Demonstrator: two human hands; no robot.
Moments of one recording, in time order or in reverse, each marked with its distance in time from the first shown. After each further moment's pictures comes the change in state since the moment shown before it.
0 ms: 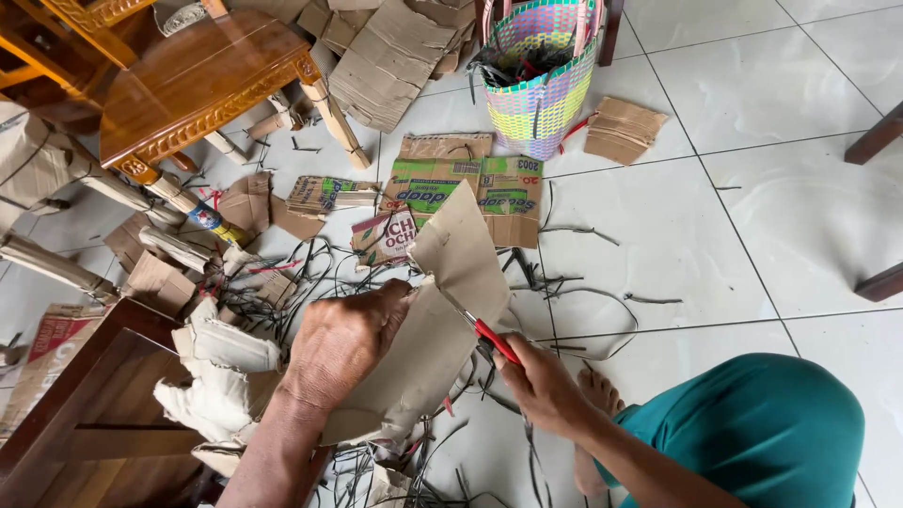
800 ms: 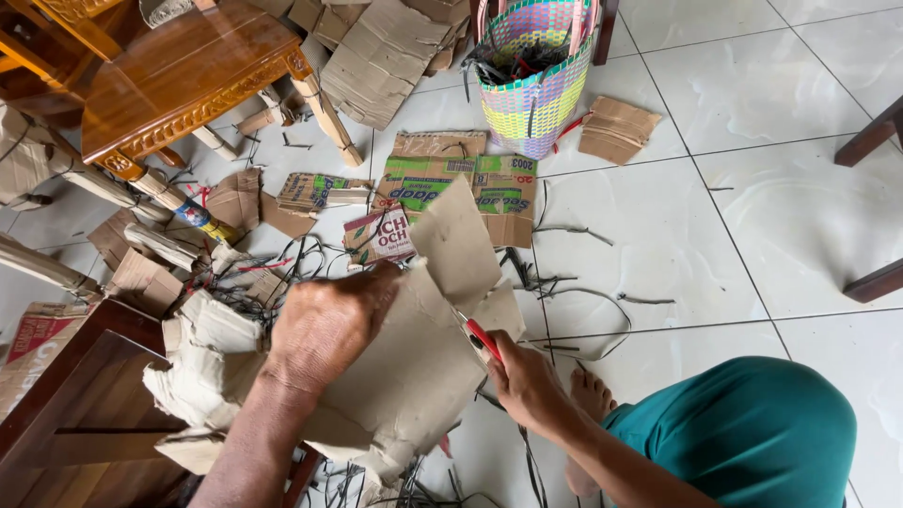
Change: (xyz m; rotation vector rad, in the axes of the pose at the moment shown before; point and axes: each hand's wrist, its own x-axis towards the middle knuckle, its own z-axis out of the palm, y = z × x) left_hand 0.020 -0.013 -0.003 0.244 0.146 0.151; right_hand 0.012 0.023 0.020 -0.341 0.063 0.044
